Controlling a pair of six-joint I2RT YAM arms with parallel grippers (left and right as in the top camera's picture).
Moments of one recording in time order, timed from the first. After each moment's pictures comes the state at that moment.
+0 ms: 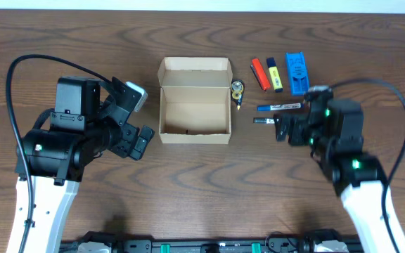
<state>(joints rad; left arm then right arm) -0.16 1.14 1.26 -1.13 0.26 0.30 0.08 1.09 0.83 -0.52 -0.13 0.13</state>
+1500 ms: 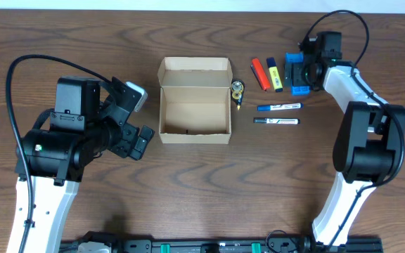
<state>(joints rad) -0.16 1.14 1.26 -1.13 0.26 0.30 -0.08 2.16 1.50 -0.41 -0.05 -0.09</state>
